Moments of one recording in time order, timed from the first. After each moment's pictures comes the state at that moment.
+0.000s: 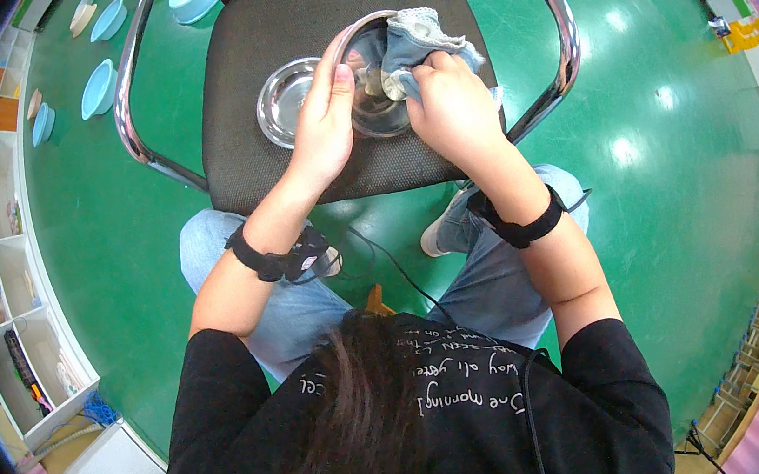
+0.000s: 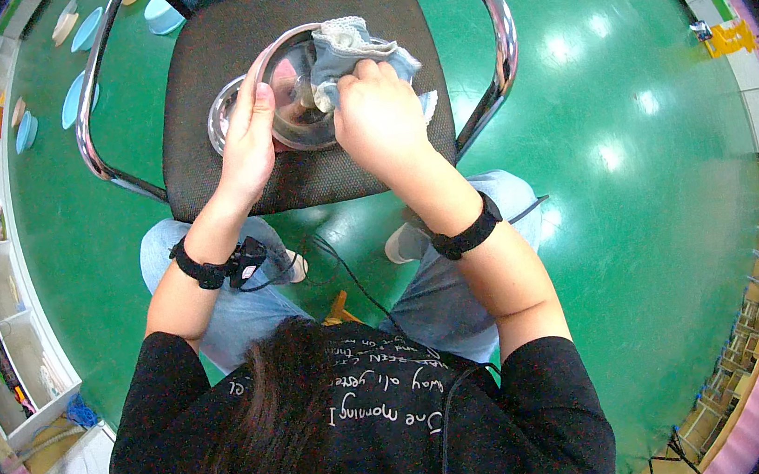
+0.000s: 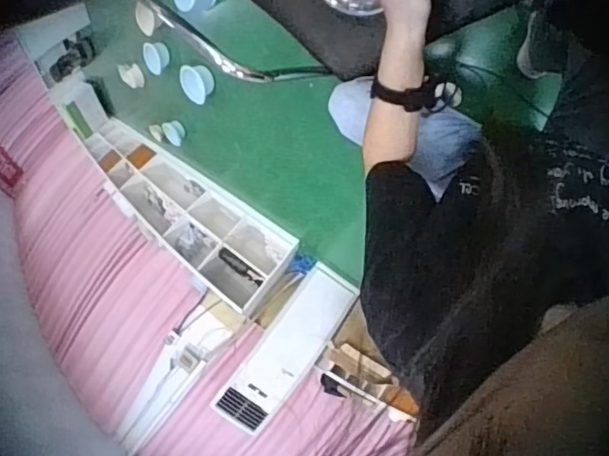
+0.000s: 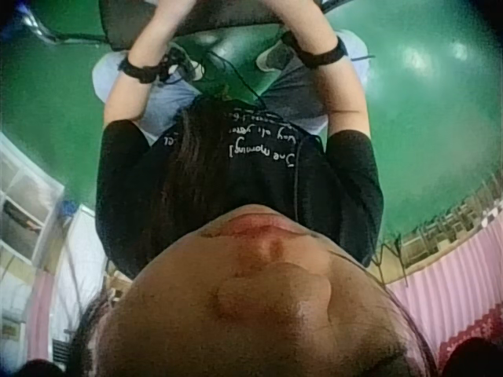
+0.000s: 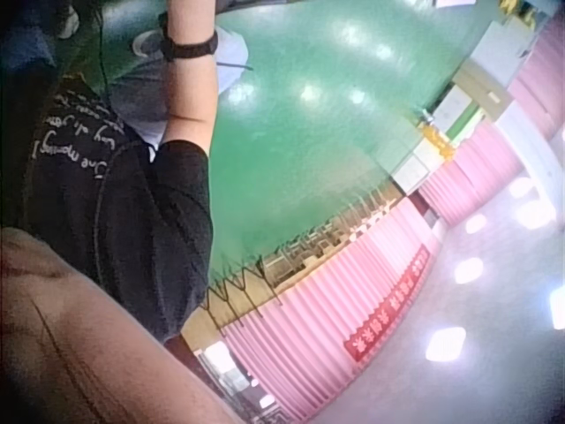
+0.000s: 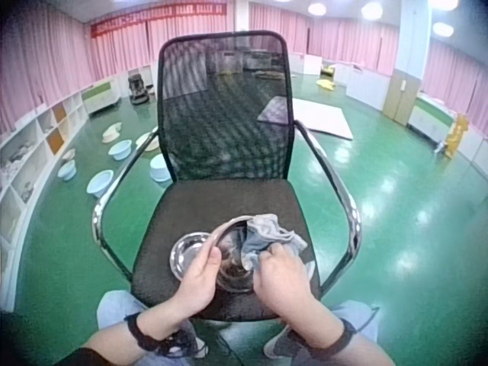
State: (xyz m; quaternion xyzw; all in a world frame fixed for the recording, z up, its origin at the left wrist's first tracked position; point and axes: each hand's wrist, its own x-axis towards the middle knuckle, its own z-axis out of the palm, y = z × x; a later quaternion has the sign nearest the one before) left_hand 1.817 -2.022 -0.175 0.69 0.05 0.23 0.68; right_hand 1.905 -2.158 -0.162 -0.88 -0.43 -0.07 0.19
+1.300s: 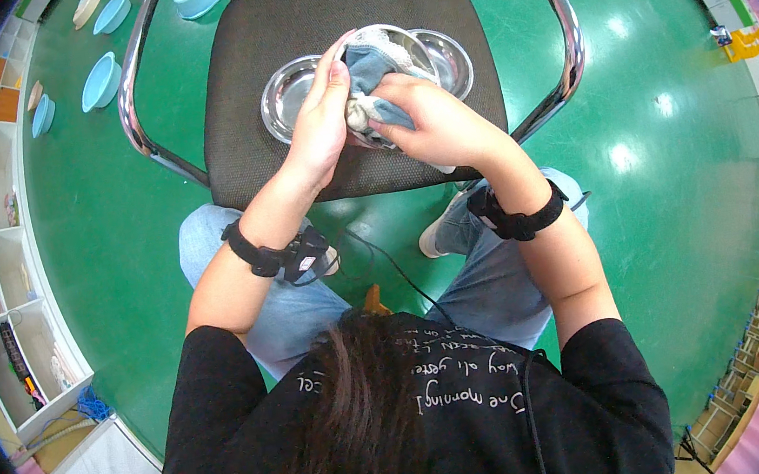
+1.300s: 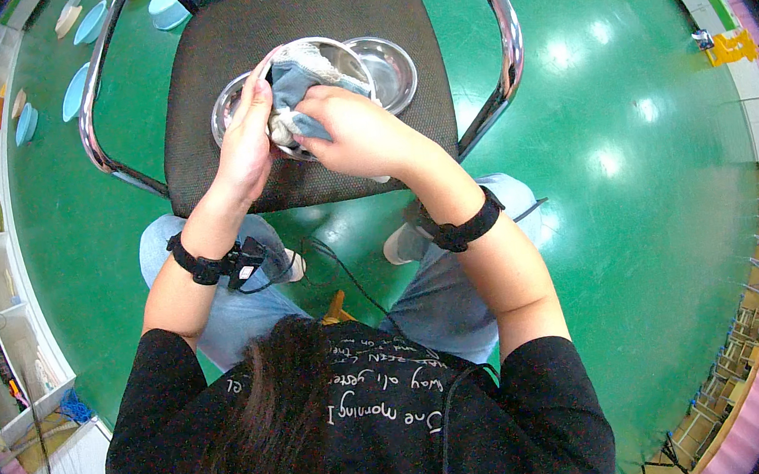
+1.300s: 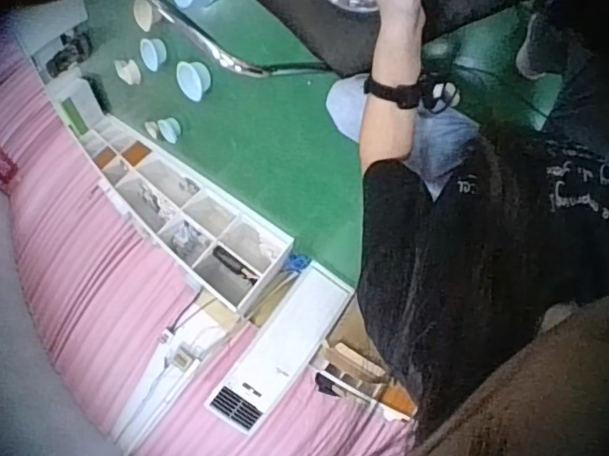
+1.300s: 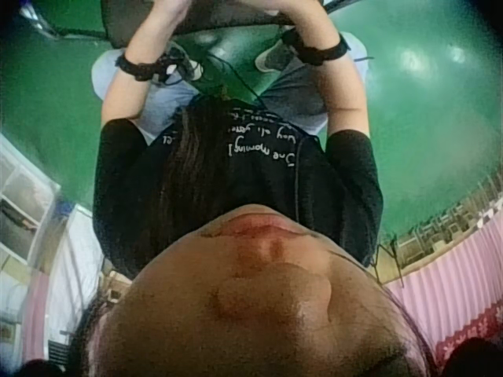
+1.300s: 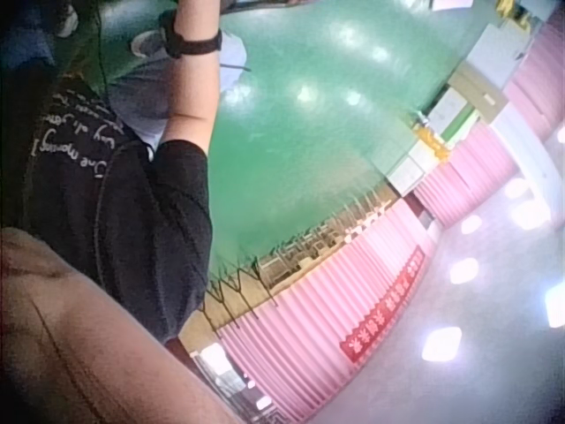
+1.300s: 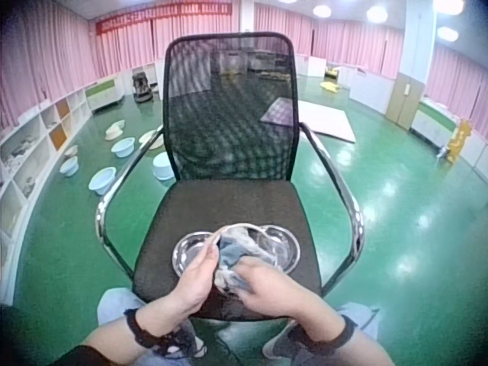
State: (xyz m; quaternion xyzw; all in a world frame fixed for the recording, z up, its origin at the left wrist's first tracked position) left_hand 1.812 -2.014 -0.178 0.60 0.12 0.17 0.77; right_hand 1.908 -2.149 -0.164 -0.68 -0.59 0.13 0.41
